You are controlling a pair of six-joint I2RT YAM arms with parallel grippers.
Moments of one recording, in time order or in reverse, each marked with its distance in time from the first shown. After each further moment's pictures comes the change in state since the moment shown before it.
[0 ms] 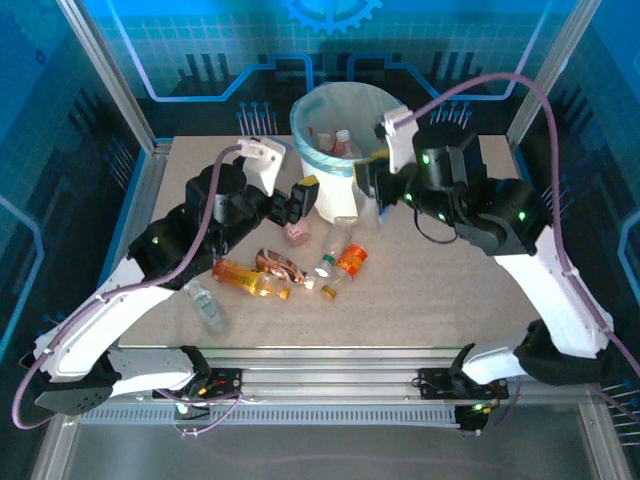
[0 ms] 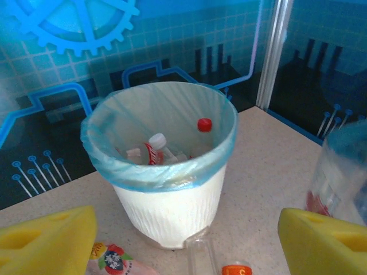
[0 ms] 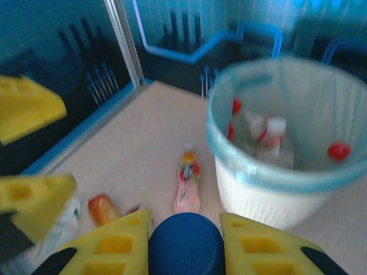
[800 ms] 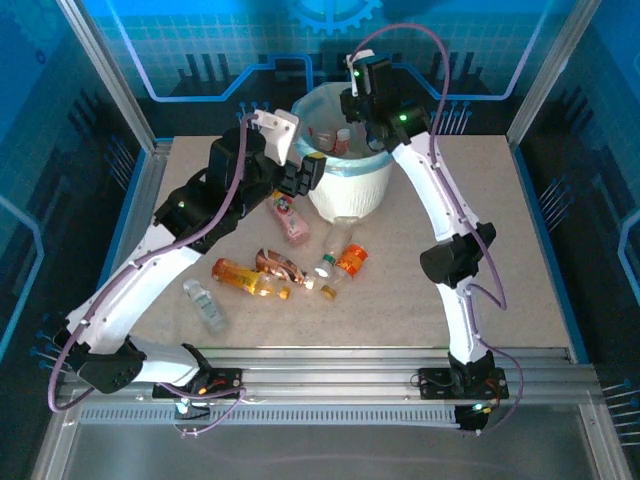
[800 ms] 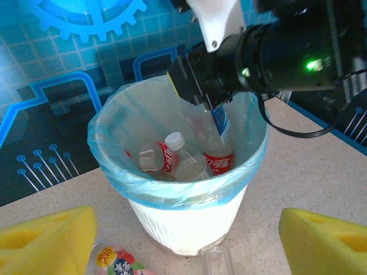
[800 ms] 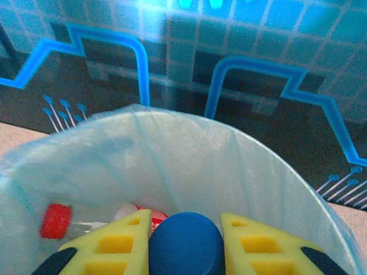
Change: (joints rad) left arm 0.142 0.175 0.126 -0.016 0.106 0.011; right arm -0.371 0.819 0.585 0.142 0.073 -0.140
